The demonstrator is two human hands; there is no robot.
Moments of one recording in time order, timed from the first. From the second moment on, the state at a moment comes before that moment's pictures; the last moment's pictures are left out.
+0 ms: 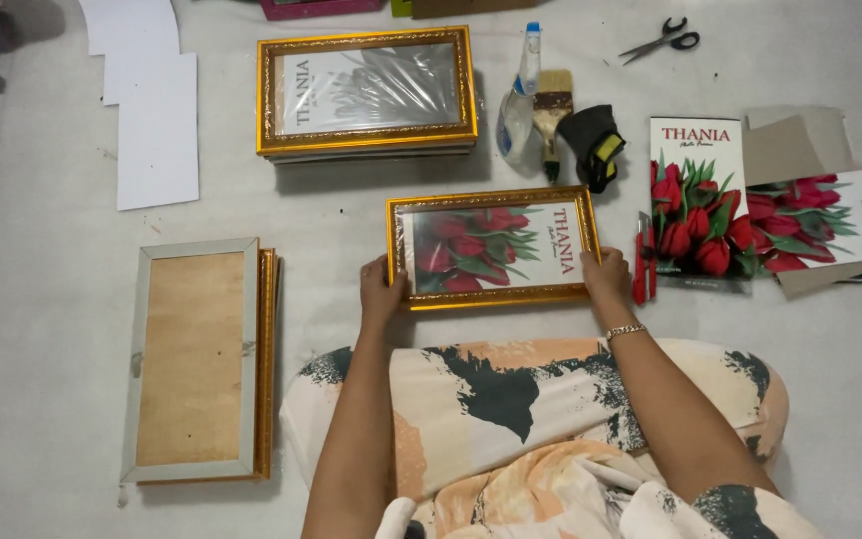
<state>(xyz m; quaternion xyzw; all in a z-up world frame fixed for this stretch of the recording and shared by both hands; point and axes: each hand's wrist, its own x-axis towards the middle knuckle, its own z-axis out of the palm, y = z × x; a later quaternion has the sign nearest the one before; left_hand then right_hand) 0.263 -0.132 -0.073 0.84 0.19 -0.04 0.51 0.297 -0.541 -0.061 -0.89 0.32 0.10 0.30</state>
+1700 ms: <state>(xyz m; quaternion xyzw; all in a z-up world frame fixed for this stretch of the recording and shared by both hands) 0.248 -0.168 -0.057 0.95 0.09 -0.15 0.26 0.295 -0.563 -0.055 -0.93 0.28 0.05 0.24</state>
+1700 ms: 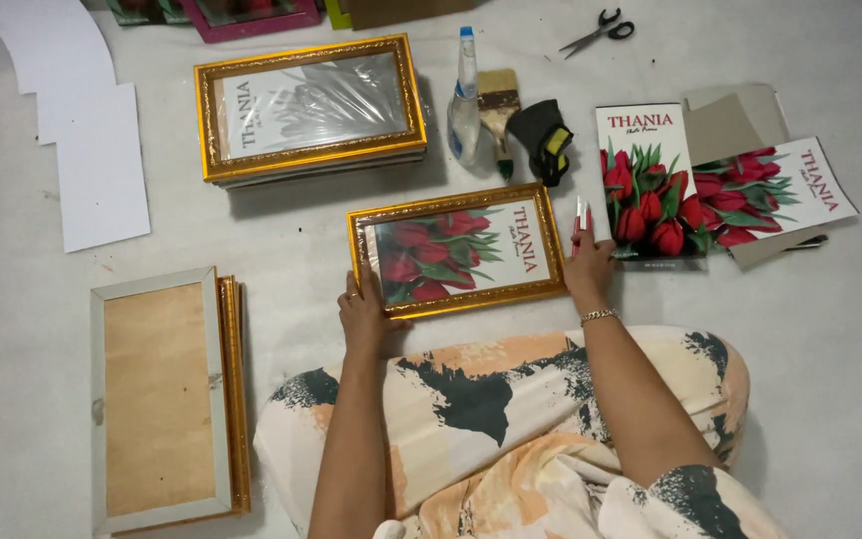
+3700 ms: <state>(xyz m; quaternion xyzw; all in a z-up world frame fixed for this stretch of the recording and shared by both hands) 0.249 -0.170 -0.013 0.91 0.19 -0.25 0.26 0.456 -0.496 0.105 -0.98 -0.01 -0.11 0.17</state>
